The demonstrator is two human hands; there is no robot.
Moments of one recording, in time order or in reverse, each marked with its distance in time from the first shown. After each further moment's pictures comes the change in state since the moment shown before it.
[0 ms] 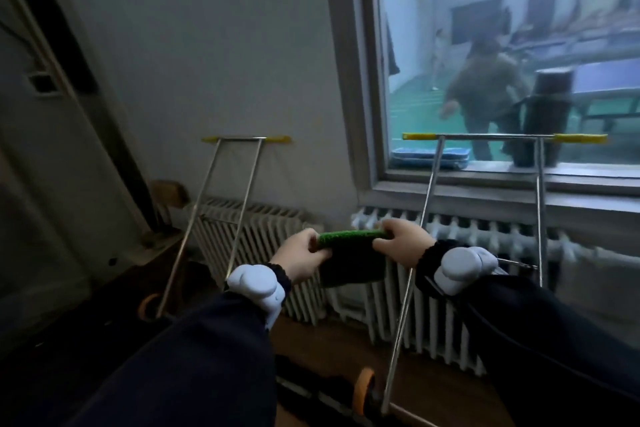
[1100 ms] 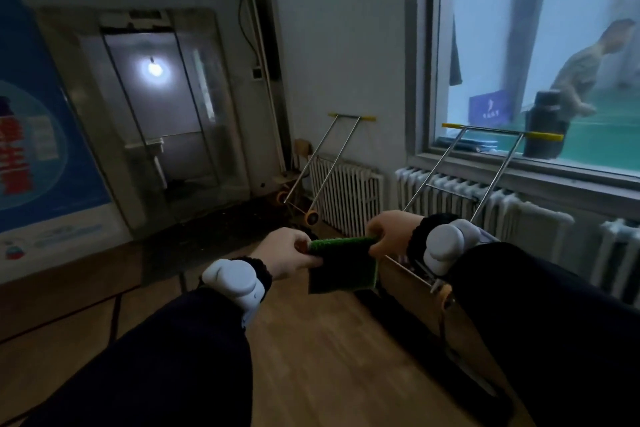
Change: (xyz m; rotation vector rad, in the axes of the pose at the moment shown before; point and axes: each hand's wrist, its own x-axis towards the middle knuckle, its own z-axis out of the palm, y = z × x) left_hand -0.777 0.399 0.204 0.165 0.241 -0.281; right_hand -0.760 0.103 -0.209 -0.401 -0.432 -0.629
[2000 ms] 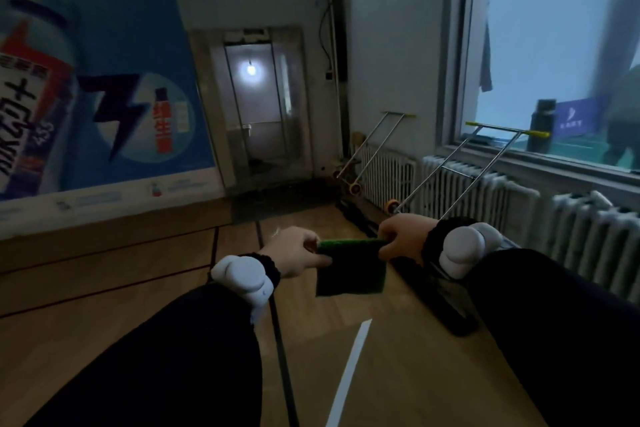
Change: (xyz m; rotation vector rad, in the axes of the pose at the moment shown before) left_hand -0.575 0.331 0.085 0.041 0.082 -0.190; right_hand -0.610 -0.079 0.048 -0.067 -0.069 -0.191
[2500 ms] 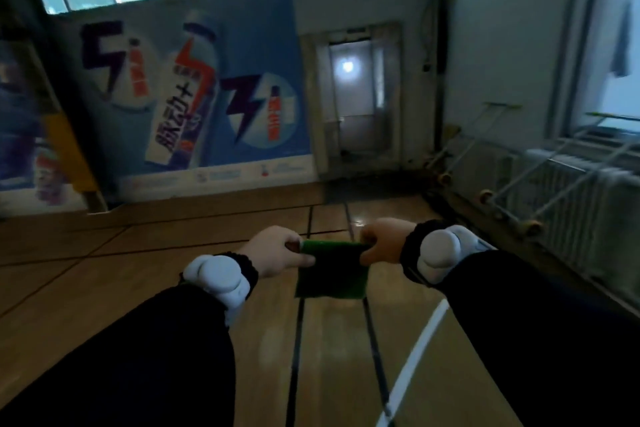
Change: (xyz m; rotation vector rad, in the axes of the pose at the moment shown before) left_hand -0.419 -0.005 -0.068 0.027 0.156 -0.337; right_hand -0.232 -0.270 0.070 -0.018 -0.068 -0.395
